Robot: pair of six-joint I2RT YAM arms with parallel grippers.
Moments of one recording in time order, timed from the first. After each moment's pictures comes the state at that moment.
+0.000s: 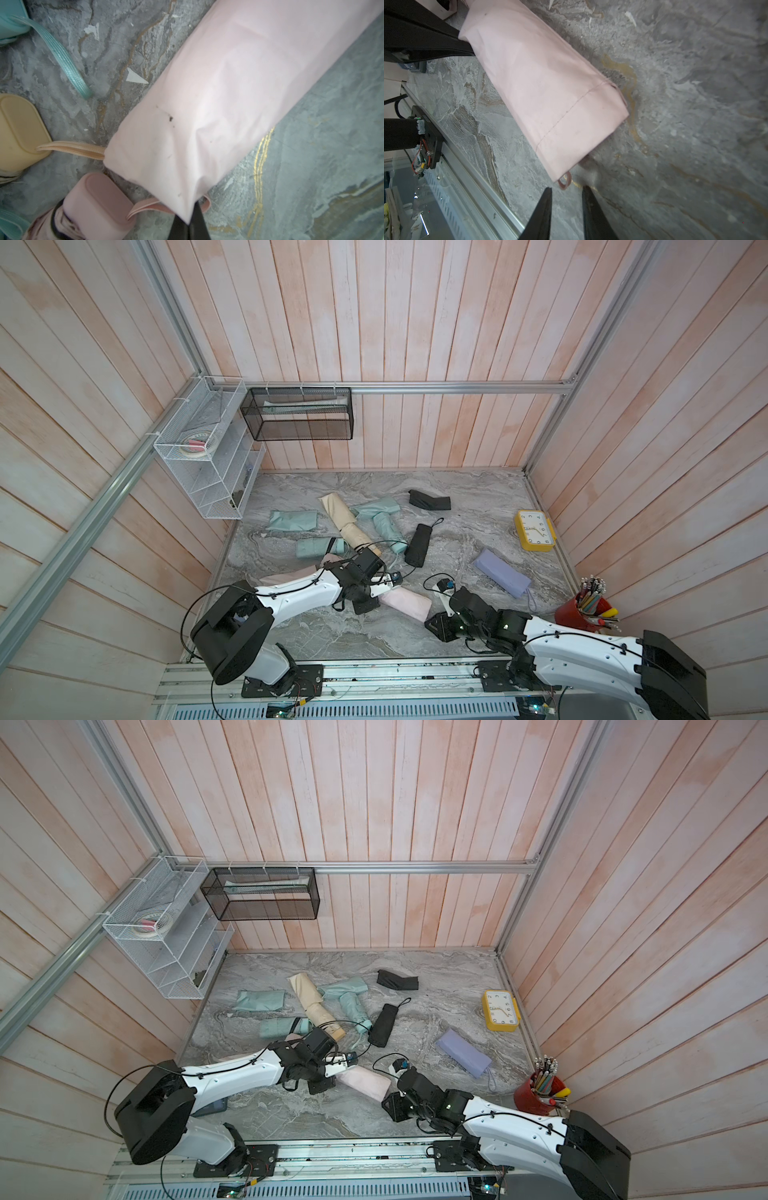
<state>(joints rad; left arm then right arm) -0.80 1.48 0.78 -0.51 0.10 0.50 1.02 0.94 0.27 -0.17 -0.11 0.79</state>
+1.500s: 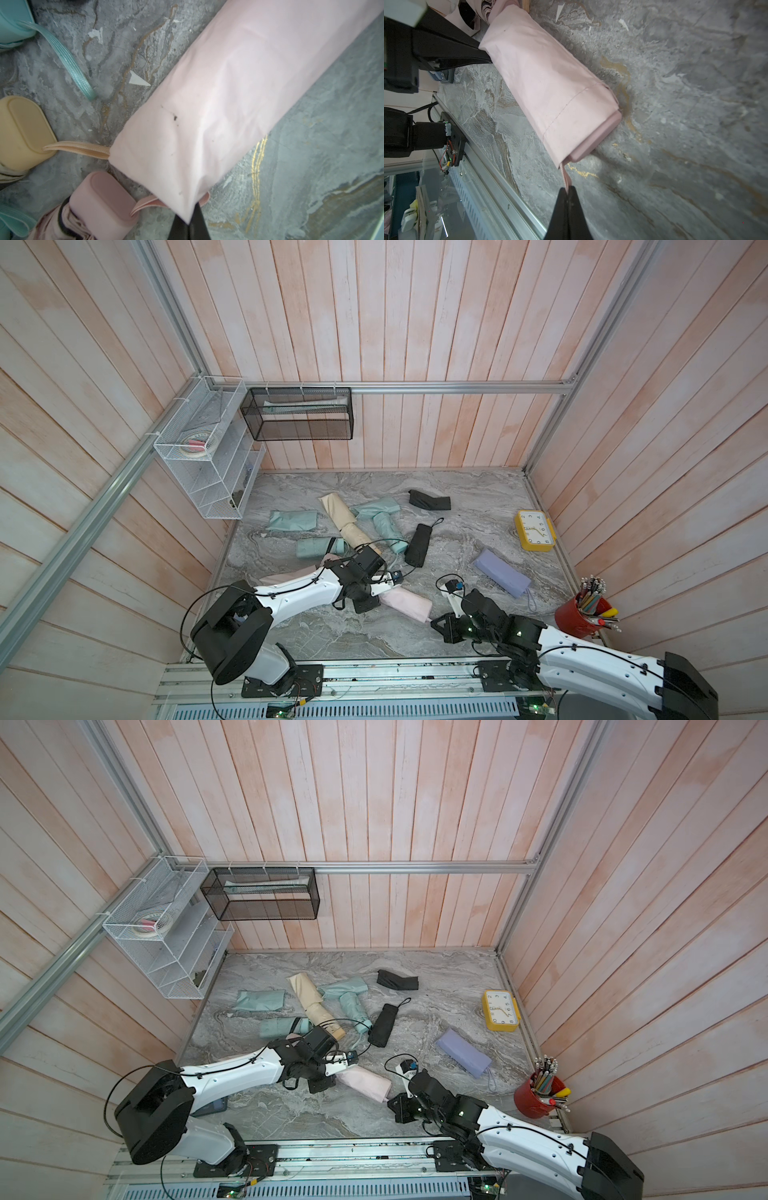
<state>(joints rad) -0.80 1.48 0.81 -0.54 0.10 0.50 0.99 0.75 0.21 -0.21 -0.15 0.82</state>
